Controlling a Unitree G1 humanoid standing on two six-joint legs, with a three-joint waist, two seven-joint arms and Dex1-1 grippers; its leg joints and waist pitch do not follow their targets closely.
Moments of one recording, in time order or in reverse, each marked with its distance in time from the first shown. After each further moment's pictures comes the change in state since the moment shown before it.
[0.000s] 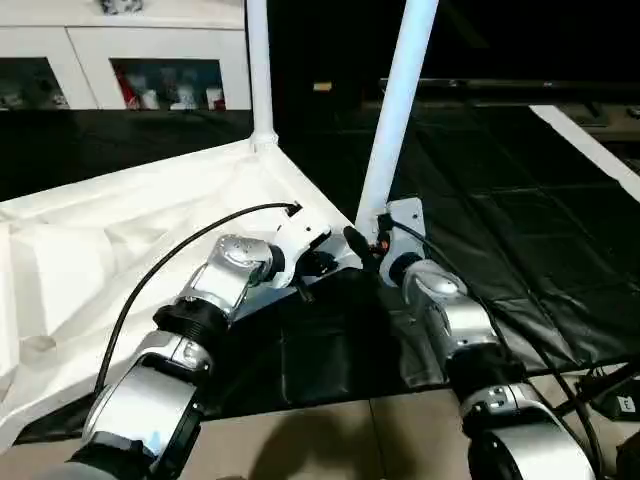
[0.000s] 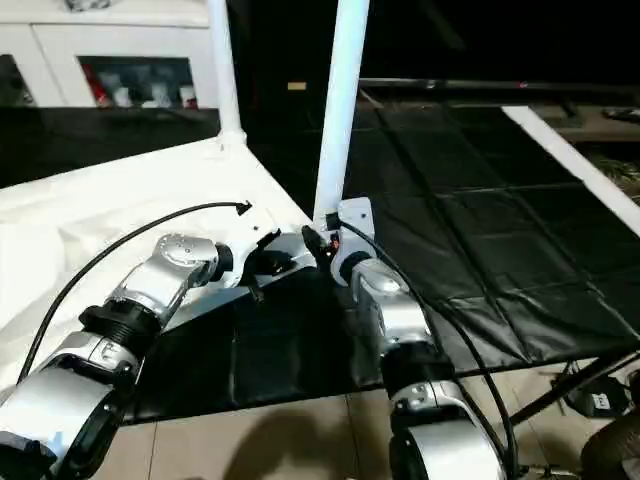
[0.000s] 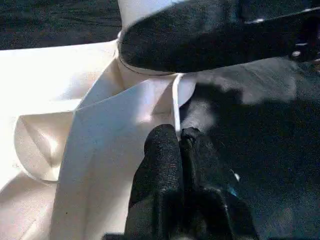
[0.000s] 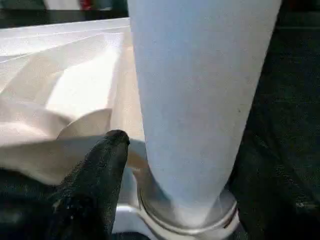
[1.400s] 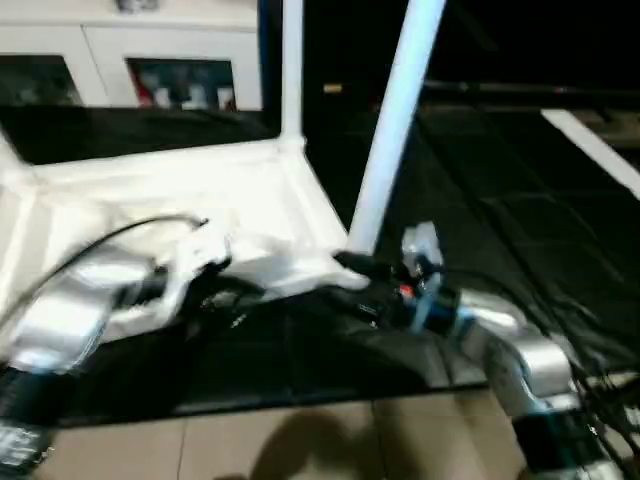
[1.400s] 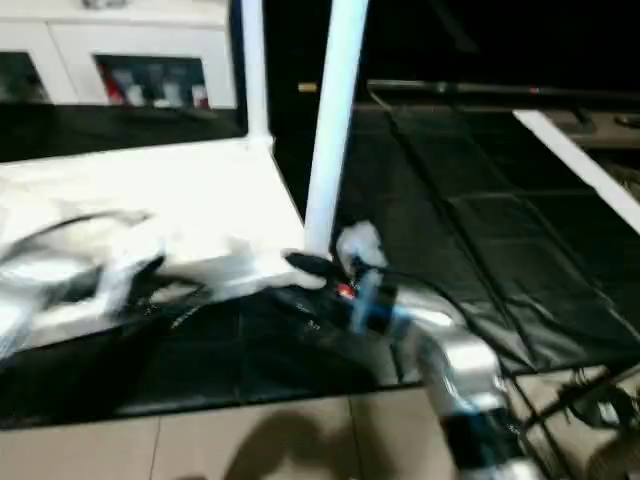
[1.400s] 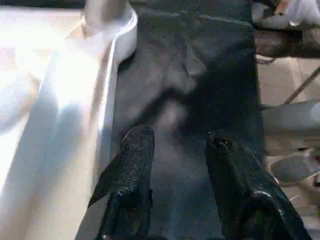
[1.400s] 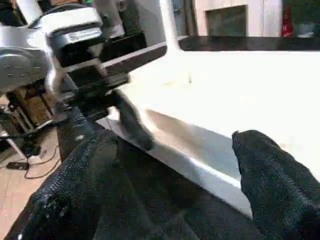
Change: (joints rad) left arm 0.443 0.545 0.124 -0.903 -0.285 0.418 -0.455; right arm 0.214 -0.161 0.133 -0.577 0.327 0.313 0.532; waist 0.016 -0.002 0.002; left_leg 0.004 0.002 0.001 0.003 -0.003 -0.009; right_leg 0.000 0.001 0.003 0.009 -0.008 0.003
